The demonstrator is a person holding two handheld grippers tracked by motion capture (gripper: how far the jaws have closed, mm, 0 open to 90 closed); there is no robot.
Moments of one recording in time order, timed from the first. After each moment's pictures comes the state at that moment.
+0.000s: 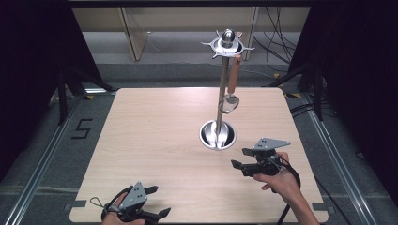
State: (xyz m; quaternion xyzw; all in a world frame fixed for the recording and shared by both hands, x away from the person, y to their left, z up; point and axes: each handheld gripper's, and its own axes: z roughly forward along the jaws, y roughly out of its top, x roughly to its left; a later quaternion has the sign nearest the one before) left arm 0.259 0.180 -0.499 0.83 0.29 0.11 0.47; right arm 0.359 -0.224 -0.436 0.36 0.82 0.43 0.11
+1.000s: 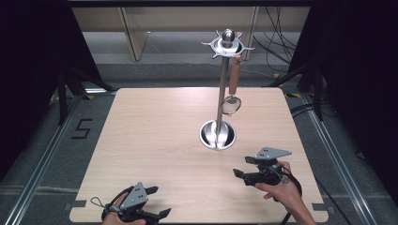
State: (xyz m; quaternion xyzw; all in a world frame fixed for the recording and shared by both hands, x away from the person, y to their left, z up) left arm 0.259 0.179 -0.500 0.83 0.28 0.11 0.47; right arm 0.344 -0.233 -0.459 0.37 0.82 0.43 0.11
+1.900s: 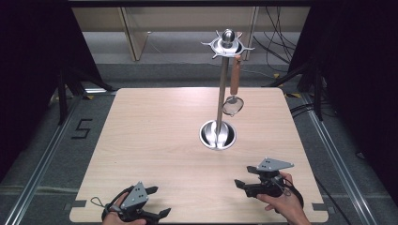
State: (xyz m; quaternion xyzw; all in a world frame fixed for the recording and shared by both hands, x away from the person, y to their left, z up) left arm 0.260 0.179 -0.501 0.83 0.28 0.11 0.46; right arm 0.318 -0.236 -0.477 0.39 0.81 0.43 0.10
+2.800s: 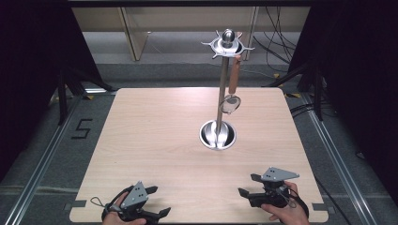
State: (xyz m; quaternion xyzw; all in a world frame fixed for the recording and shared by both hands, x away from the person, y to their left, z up) left arm 0.261 0.180 -0.501 0.83 0.29 0.11 0.46; right arm 0.296 -0.247 -0.482 0.37 0.82 0.42 0.10
